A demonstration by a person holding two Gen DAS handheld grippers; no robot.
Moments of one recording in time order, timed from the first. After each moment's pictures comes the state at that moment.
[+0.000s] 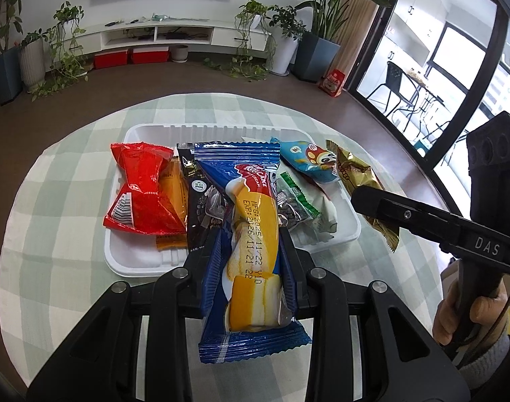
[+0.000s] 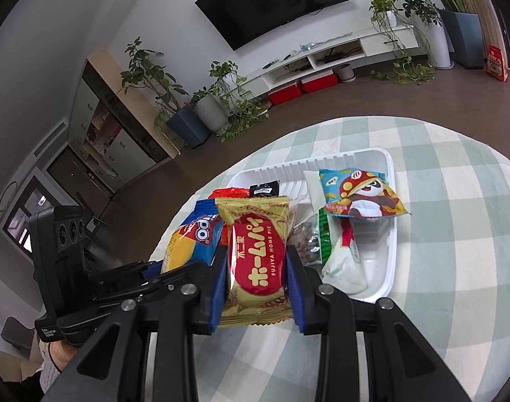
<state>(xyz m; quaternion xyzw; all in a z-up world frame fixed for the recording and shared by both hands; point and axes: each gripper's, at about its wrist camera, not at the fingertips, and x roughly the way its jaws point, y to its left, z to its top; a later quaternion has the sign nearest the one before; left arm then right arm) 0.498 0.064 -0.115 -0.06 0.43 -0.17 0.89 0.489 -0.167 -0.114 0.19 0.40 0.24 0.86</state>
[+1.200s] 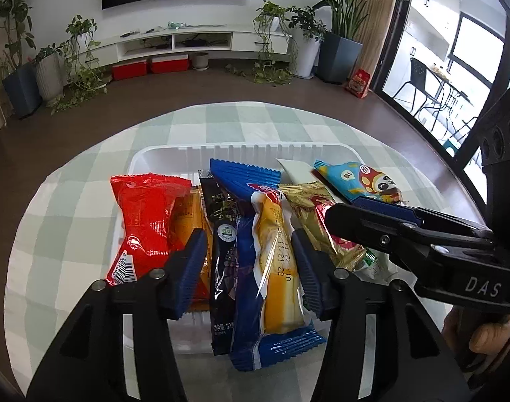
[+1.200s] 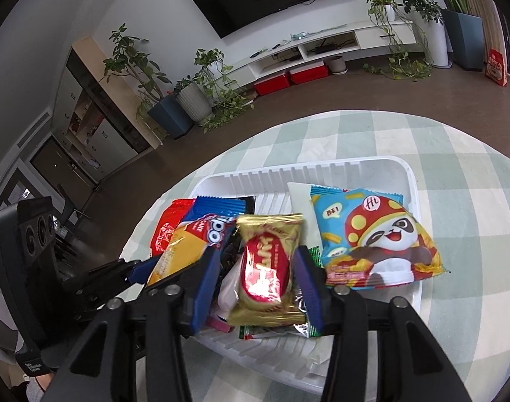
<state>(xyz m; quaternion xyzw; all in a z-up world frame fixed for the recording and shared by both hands) 0.574 0.057 -0.146 -0.02 0.42 -0.12 0.90 0.555 -0.141 -0.147 0.16 0.42 0.22 0.87</state>
